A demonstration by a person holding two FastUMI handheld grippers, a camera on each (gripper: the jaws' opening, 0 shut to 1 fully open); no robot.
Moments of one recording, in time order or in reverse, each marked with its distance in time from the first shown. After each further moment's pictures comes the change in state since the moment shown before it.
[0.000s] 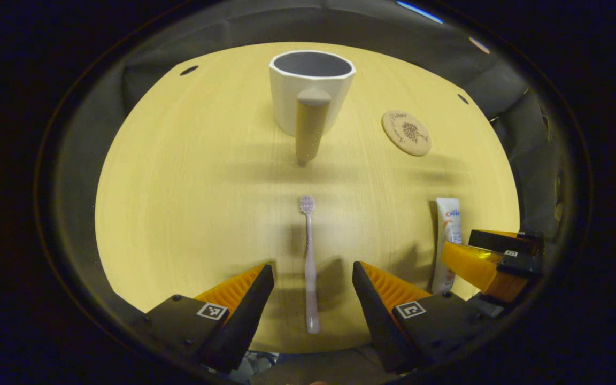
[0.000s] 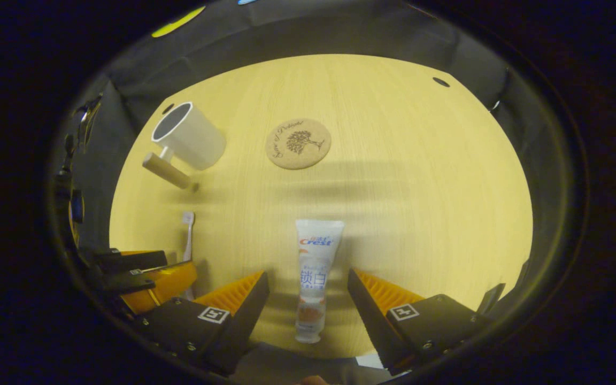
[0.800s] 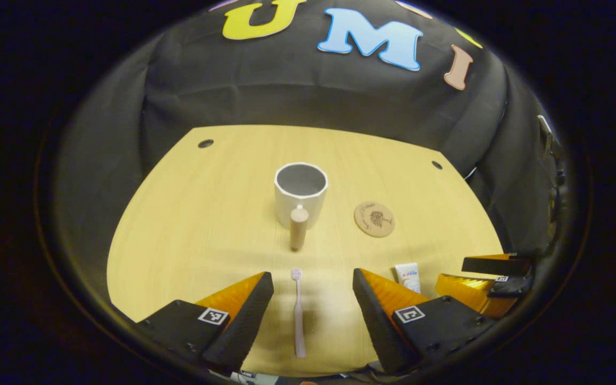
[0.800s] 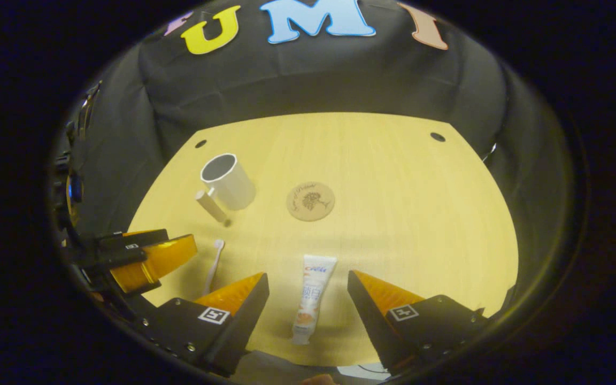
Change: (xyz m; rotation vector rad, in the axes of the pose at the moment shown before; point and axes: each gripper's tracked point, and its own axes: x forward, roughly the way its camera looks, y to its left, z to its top) left arm -0.076 -0.016 0.065 0.019 -0.458 -0.029; right arm -0.071 -0.002 0.031 -0.089 -0.292 0.040
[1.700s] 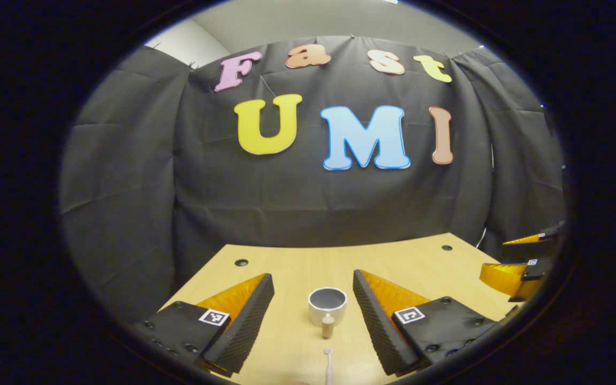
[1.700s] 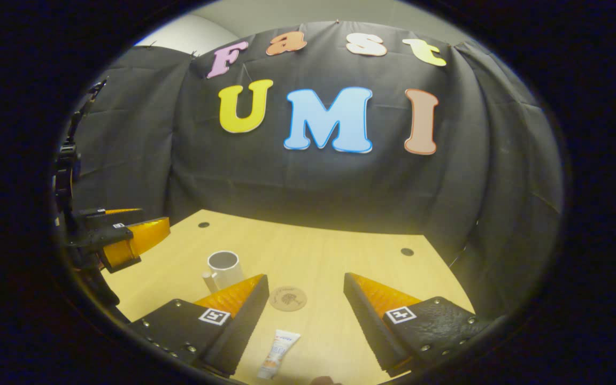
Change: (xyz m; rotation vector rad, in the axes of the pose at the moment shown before) left arm -0.111 -0.005 0.132 0.140 -0.657 0.090; right arm -0.092 -0.007 0.101 -0.189 -0.605 -0.070
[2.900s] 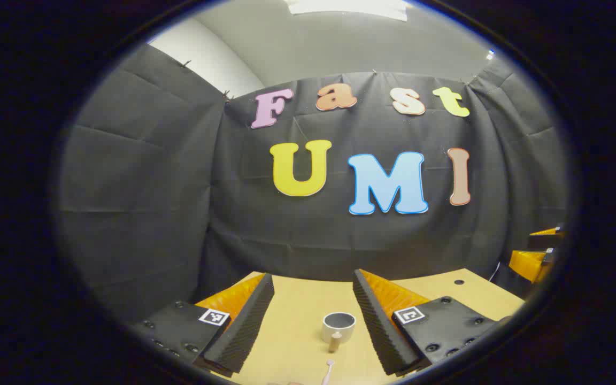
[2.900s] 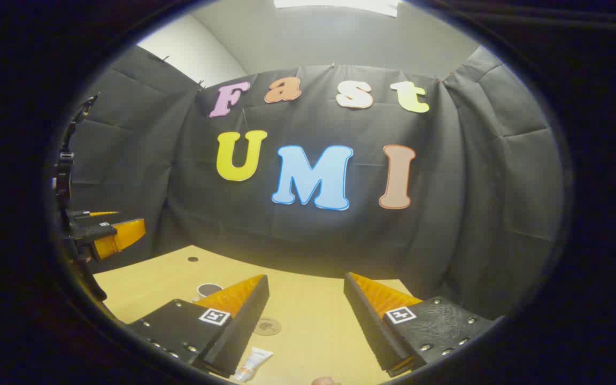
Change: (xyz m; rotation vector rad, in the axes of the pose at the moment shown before) left arm -0.081 0.022 0.084 -0.032 -0.301 0.157; right arm -0.066 -0.040 0.070 -0.064 -0.320 -0.080
